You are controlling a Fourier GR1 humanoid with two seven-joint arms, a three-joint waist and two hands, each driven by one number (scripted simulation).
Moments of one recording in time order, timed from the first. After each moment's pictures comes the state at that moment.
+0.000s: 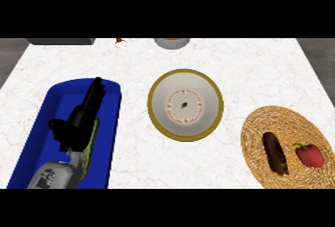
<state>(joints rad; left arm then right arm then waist) -0.16 0.23 -0.20 -1.49 0.13 0.22 0.03 0.48 -0.82 -0.14 -1.75 -0.11 -0.06 -0.45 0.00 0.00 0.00</state>
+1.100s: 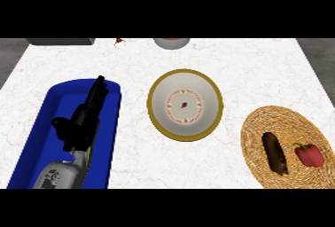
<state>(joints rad) -0.16 0.15 -0.15 -1.53 0.04 0.18 0.08 0.36 -0.68 -0.21 -1.50 0.04 0.24 -0.56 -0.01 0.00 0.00</state>
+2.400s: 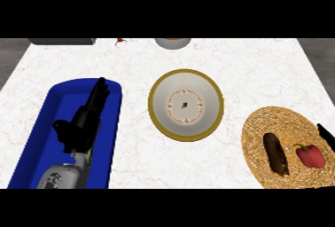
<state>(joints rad) -0.14 0.09 -0.10 -1.55 -0.02 0.12 0.09 0.09 -0.48 -0.26 -1.12 0.31 0.21 -0.63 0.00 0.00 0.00</state>
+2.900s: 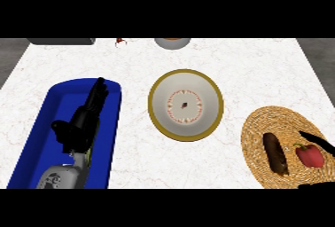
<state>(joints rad) -0.14 0.07 -0.08 -1.55 -0.04 0.10 0.08 0.01 -0.50 -0.23 -0.97 0.44 0.16 -0.70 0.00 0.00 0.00</state>
